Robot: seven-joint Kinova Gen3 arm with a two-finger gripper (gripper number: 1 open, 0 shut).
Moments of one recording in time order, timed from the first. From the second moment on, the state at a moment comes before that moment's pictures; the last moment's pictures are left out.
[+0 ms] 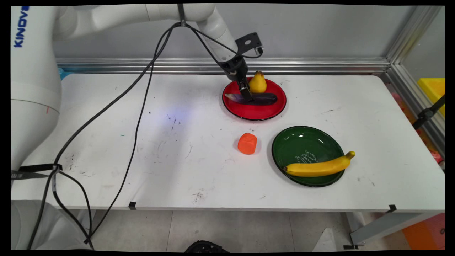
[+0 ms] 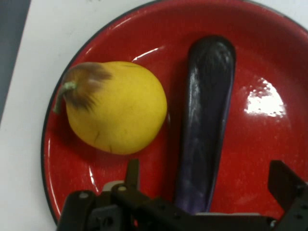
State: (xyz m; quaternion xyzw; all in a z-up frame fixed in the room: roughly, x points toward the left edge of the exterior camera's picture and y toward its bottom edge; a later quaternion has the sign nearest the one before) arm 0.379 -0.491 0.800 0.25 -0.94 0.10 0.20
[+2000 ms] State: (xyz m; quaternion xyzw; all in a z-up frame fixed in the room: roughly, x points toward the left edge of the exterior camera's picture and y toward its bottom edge) arm 0.377 -0.445 0.865 0.21 -0.95 0.13 0.21
